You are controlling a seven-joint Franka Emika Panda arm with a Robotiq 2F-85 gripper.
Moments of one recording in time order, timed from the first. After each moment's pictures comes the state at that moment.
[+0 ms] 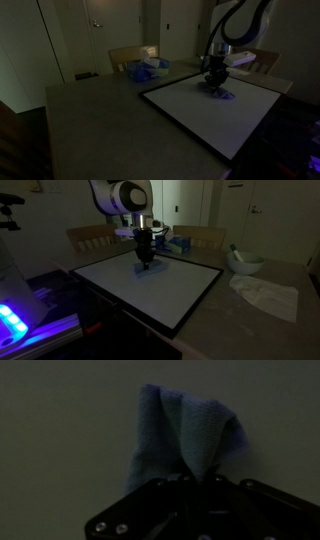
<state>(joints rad) 0.05 0.29 -0.10 -2.52 -0.14 2.73 0.25</state>
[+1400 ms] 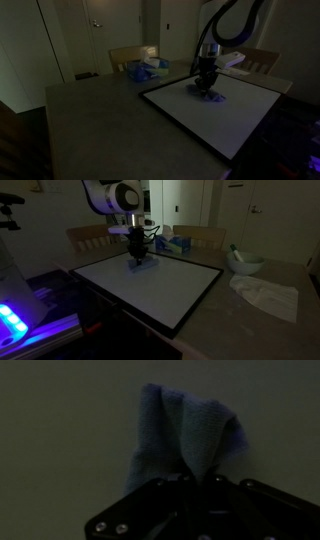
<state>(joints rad) 0.13 0.31 -0.04 -2.48 -0.14 2.71 0.24</state>
